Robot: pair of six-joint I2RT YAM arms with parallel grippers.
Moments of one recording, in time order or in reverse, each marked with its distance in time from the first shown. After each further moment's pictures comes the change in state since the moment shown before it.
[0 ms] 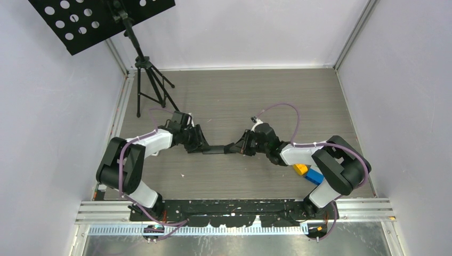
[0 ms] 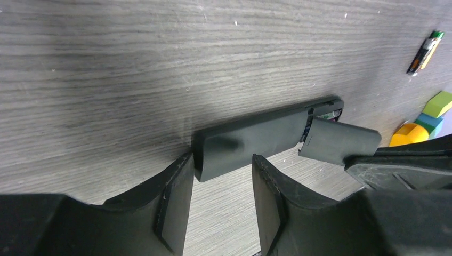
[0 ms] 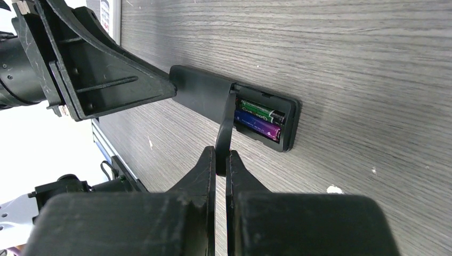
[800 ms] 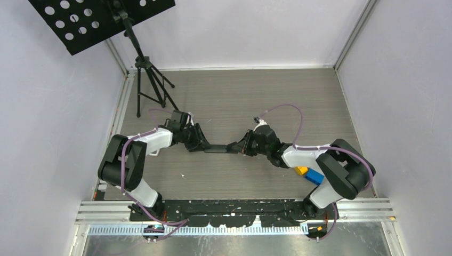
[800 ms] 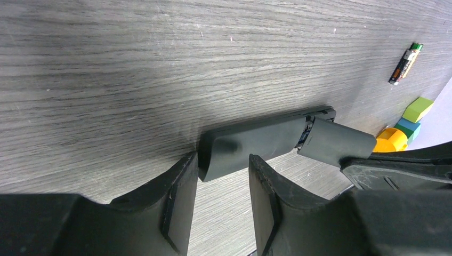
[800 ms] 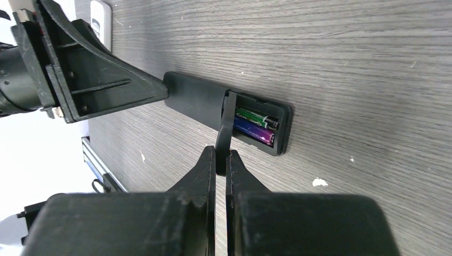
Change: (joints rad) left arm 0.033 0.042 0.010 0.046 0.050 -0.039; right arm 0.022 -0.058 -0.029 -0.014 0.122 0.022
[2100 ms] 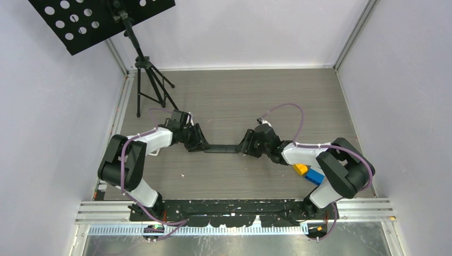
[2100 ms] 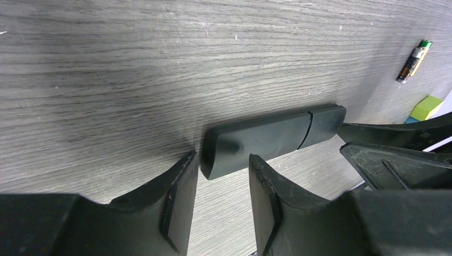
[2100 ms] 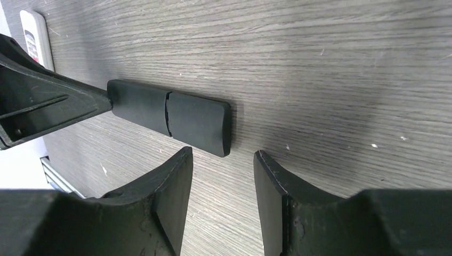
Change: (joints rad) left arm 0.000 0.000 0.010 -0.027 -0.010 0.019; right arm -0.029 0.014 0.033 -0.178 0.060 -0.023
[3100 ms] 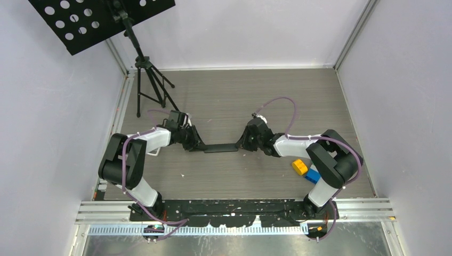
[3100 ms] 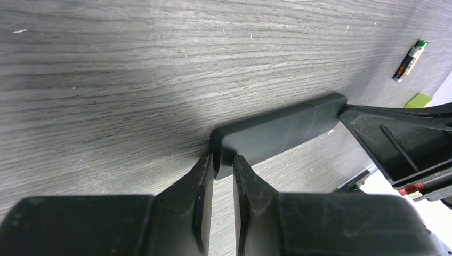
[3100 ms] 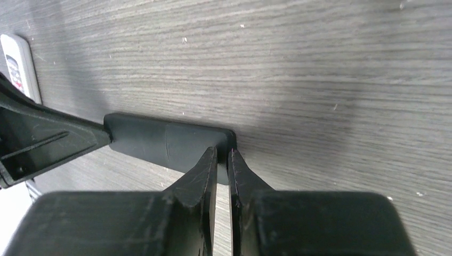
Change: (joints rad) left arm 0.025 0.020 -0.011 0.010 0.061 0.001; right arm 0.008 0.129 0.145 -0.071 0.022 -0.010
